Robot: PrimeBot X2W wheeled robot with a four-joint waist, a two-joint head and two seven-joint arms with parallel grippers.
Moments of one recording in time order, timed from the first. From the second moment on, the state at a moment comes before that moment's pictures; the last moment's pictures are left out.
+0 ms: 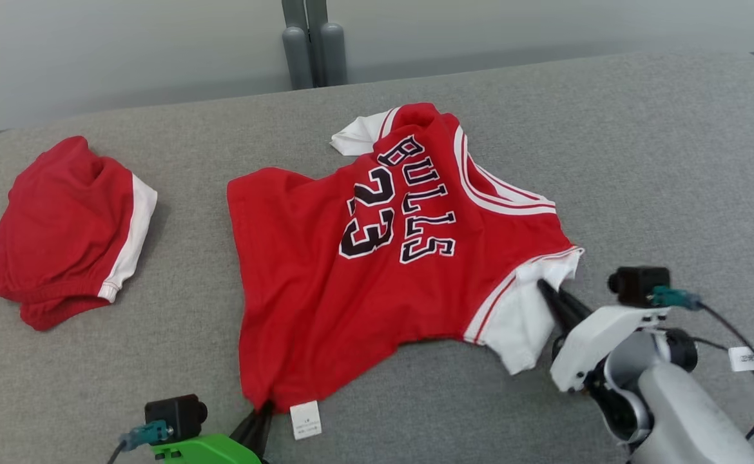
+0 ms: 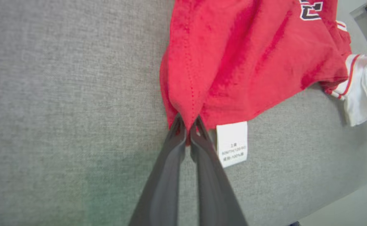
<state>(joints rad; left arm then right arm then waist) 0.08 0.06 -0.17 0.20 -0.53 -0.09 0.26 -0.28 -0.14 0.23 0.48 0.49 0.13 0.07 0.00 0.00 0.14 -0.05</state>
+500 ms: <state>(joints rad) -0.22 0.21 -0.08 -0.61 -0.70 -0.06 0.59 -0.40 -0.30 -0.14 -0.43 0.77 0.13 0.44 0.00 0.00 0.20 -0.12</state>
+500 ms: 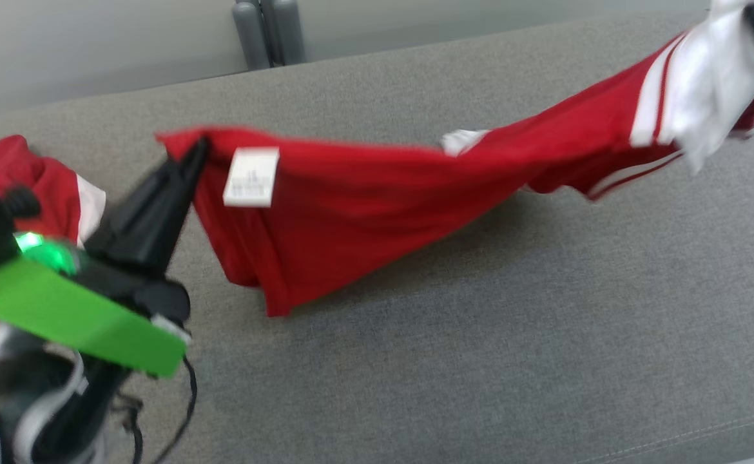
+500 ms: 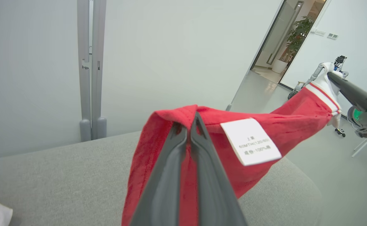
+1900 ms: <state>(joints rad) -0.71 0.23 -0.28 0.53 -0.56 -0.12 -0.25 -0.51 -0.29 0.08 0.23 0.79 0.13 -0.15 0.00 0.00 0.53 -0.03</state>
